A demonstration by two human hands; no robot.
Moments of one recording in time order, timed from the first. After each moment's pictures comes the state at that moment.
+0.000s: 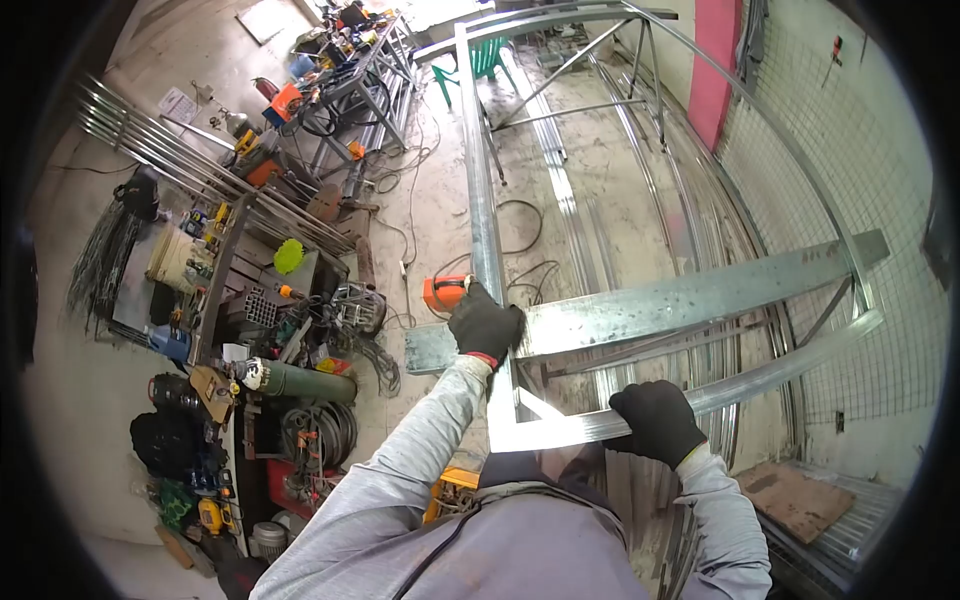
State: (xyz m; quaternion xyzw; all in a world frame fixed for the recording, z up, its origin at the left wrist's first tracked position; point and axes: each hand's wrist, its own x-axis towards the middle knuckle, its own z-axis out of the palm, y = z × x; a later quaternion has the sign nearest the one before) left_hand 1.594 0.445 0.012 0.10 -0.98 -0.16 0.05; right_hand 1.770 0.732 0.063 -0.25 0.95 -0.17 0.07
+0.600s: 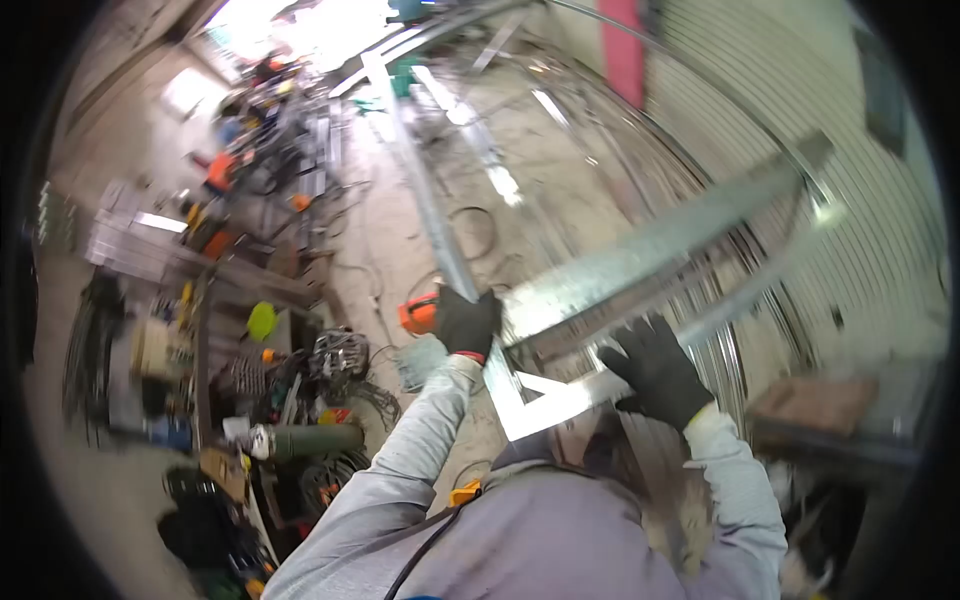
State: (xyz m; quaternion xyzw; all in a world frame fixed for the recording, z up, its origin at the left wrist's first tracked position) left_hand 1.589 0.434 -0.012 0.05 -0.96 -0.26 0.12; right_hand 1.807 0.709 0.088 -0.20 0.97 -0.10 -0.05
